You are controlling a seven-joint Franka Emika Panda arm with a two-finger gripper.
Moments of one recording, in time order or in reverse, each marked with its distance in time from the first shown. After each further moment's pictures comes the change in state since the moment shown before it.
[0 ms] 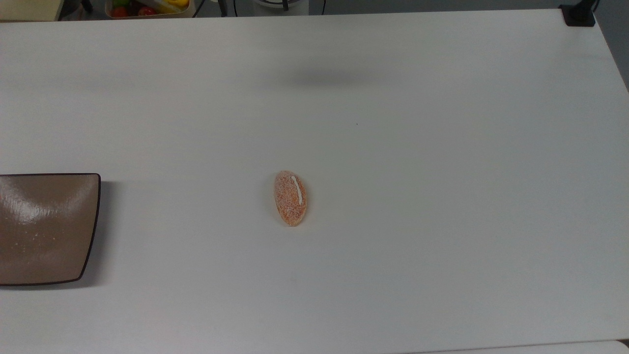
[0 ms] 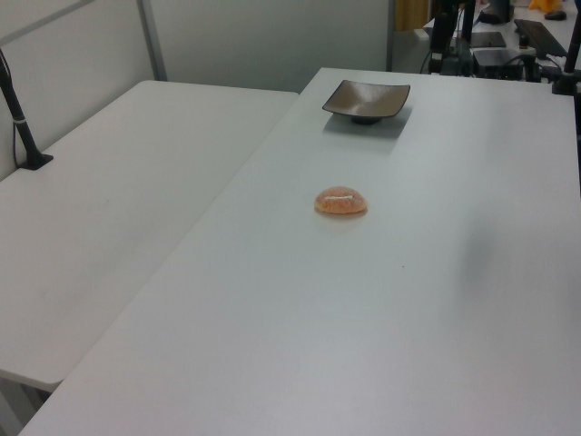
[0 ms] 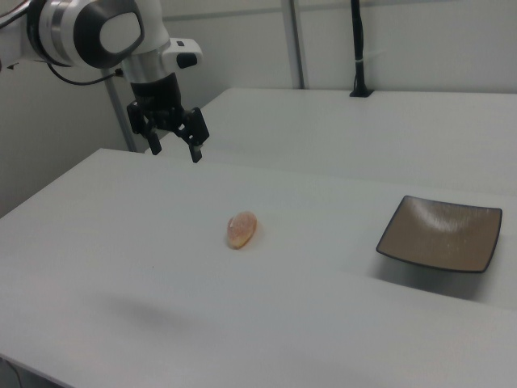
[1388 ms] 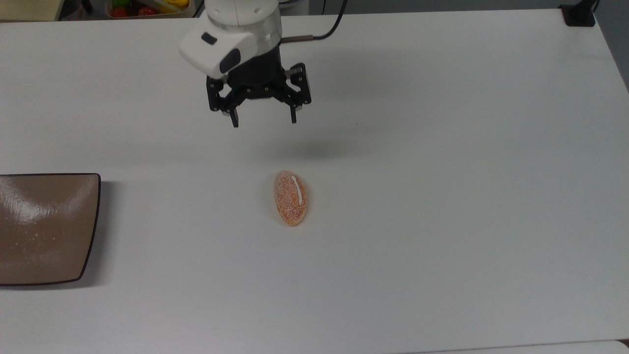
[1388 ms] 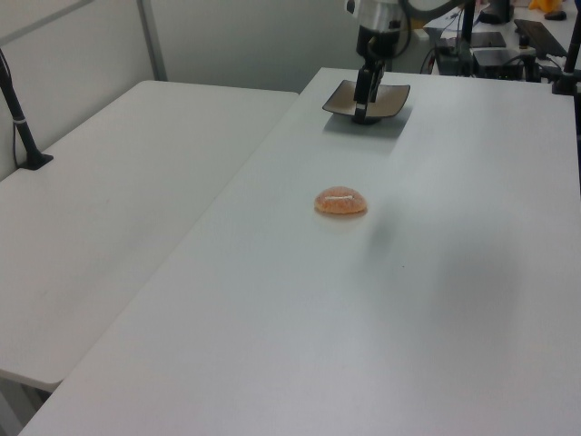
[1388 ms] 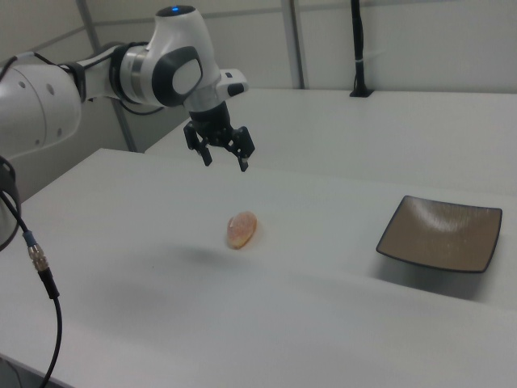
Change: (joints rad) arm 0.014 0.380 0.004 0.218 0.000 0.234 0.000
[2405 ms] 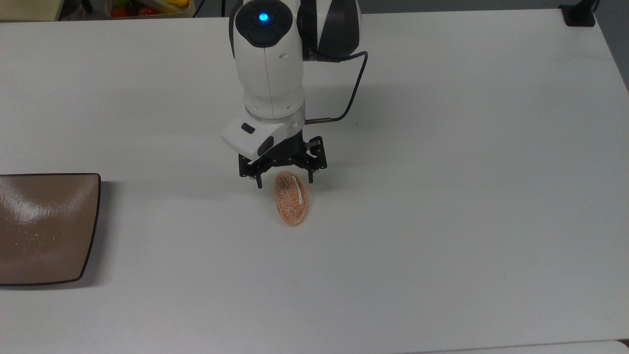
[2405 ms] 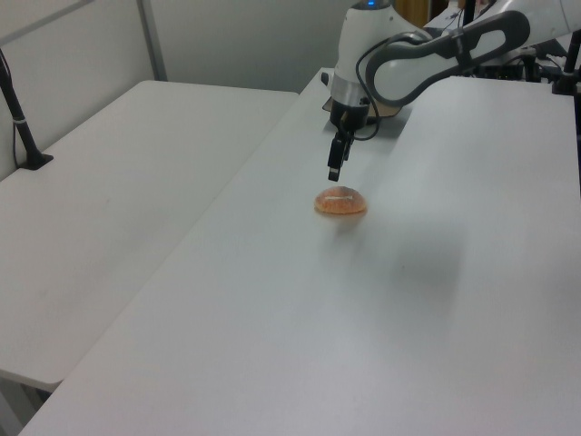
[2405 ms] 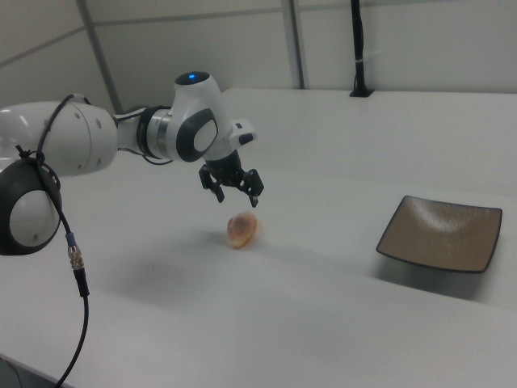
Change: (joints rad) arm 0.042 0.197 0.003 -0.047 -0.007 0.275 -0.001
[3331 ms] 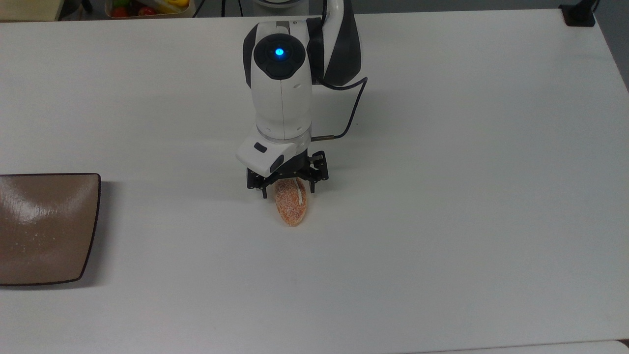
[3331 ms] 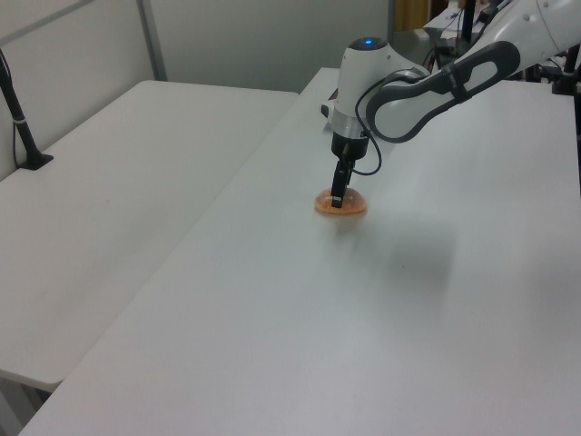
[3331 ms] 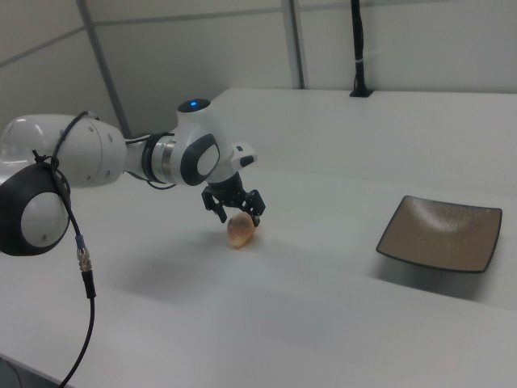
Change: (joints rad) arm 0.014 0.052 0.000 -0.066 -0.034 0.105 0.000
